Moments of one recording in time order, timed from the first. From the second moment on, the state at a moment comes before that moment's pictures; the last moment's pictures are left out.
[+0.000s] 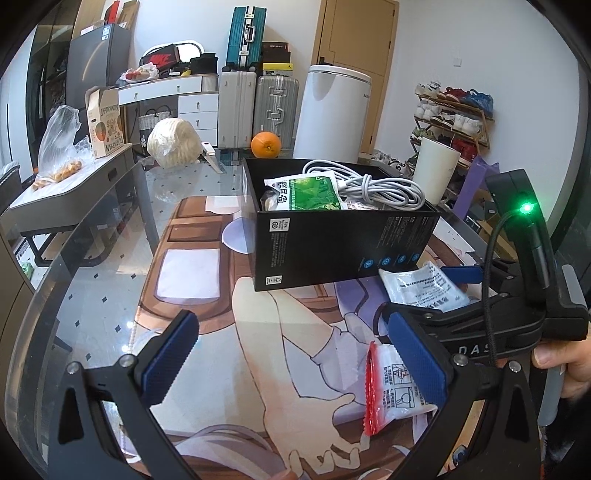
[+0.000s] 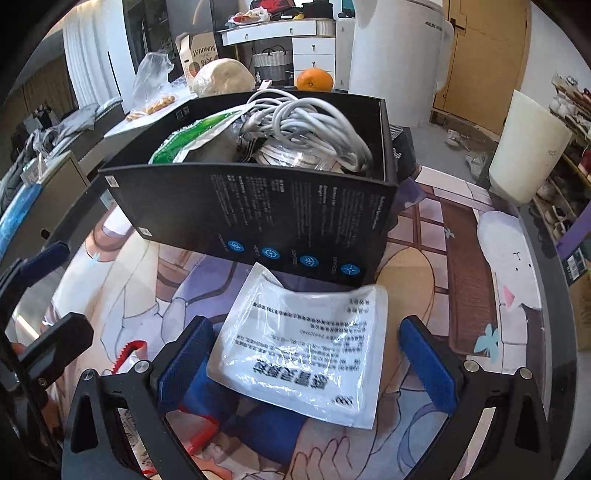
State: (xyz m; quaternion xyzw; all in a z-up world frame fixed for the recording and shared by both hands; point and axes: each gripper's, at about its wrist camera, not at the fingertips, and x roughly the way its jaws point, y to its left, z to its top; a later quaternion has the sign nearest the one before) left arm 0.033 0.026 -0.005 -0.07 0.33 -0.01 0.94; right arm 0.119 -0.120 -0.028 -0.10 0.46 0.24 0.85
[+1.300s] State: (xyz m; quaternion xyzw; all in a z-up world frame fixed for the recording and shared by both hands) left arm 0.035 0.021 -0.007 -0.06 0.34 -0.01 0.94; right arm 0.133 -0.157 -0.025 -0.12 0.44 0.27 0.85
